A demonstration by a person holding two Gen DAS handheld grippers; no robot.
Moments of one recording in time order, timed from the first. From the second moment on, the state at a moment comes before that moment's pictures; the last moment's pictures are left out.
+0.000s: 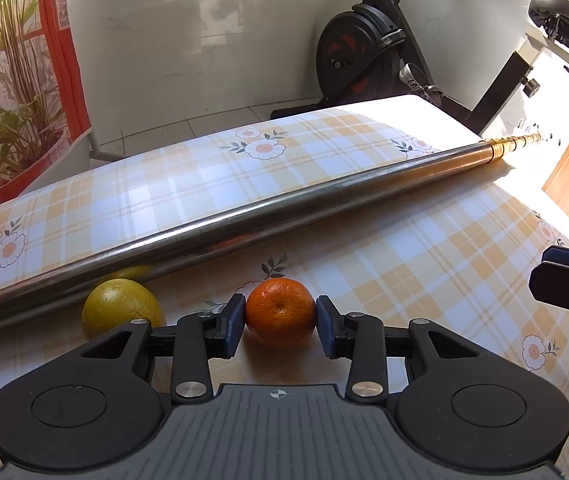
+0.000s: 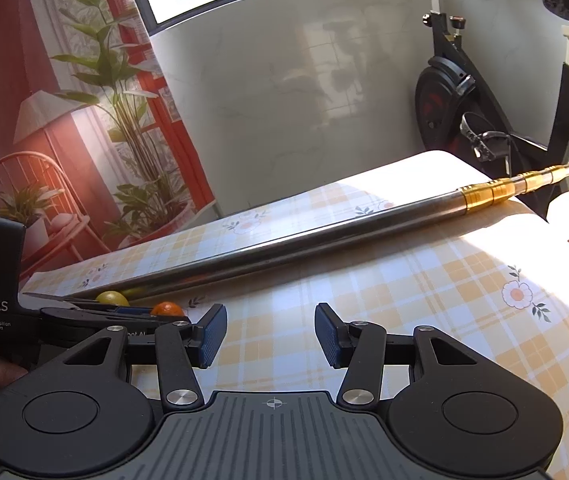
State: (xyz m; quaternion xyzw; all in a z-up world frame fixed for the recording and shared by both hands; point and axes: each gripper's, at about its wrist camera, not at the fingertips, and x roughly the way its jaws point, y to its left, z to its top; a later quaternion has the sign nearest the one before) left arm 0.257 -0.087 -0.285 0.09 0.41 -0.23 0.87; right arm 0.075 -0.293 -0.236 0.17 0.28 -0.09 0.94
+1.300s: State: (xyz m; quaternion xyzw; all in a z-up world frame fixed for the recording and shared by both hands) left arm 0.126 0.107 -0.194 -0.07 0.31 -0.04 0.95; right arm 0.214 -0.129 -0.212 -0.01 0.36 0.09 0.93
